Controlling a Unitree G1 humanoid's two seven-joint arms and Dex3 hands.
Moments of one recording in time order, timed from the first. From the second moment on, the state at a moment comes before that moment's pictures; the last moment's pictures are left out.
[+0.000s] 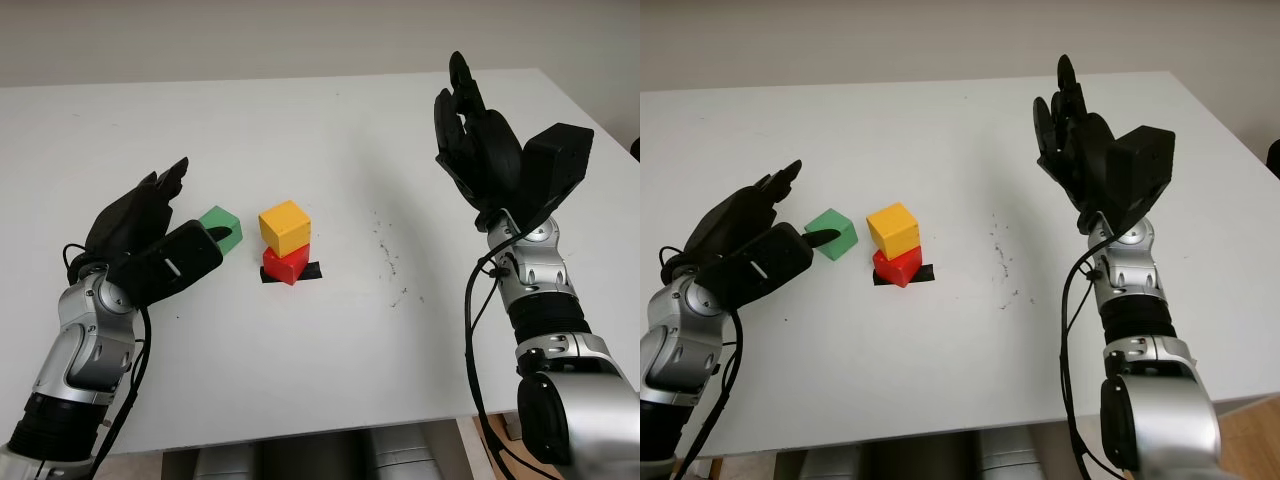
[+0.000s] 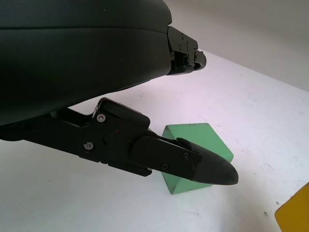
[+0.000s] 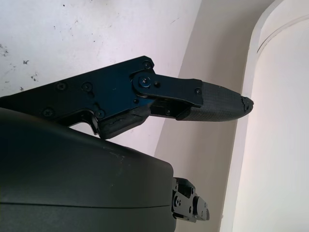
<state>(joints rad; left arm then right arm) -0.33 0.51 -0.08 -0.11 0.64 0.48 -0.21 -0.79 -0.31 -0.17 0.74 0.12 -0.19 0.27</state>
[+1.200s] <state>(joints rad) -0.34 0.45 -0.15 0.03 0.69 0.49 -0.05 -0.79 -0.31 -0.16 0.75 0.11 -0.18 0.24</state>
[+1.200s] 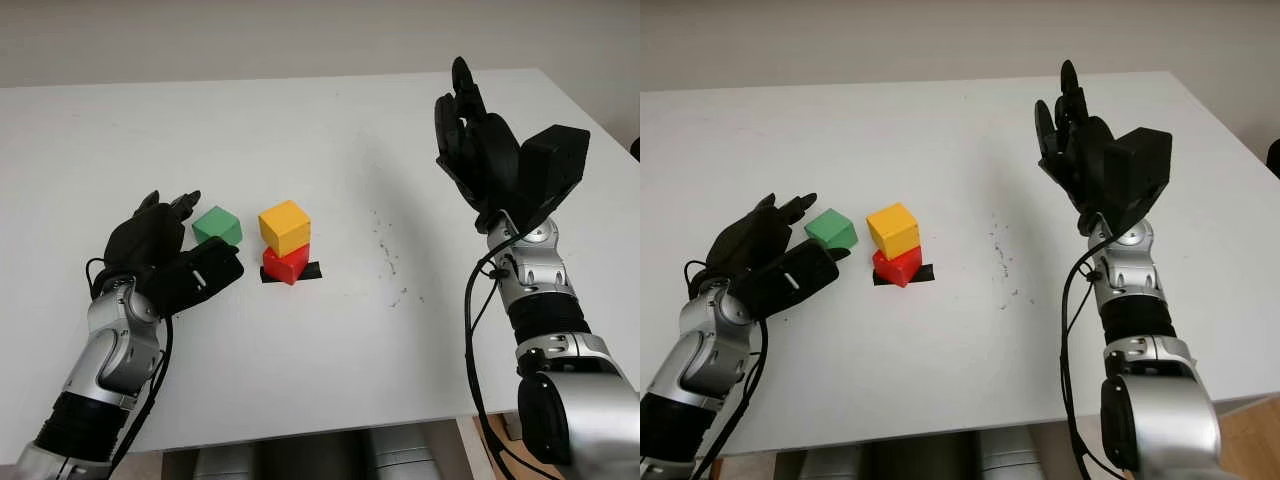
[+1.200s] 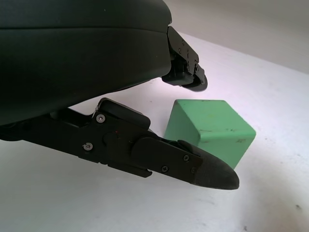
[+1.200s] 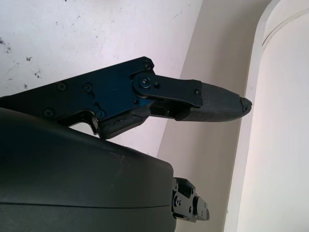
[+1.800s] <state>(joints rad) -0.34 0.42 -0.10 0.05 0.59 0.42 0.02 -0.79 -0.30 -0.15 0.73 0.12 -0.18 0.24</state>
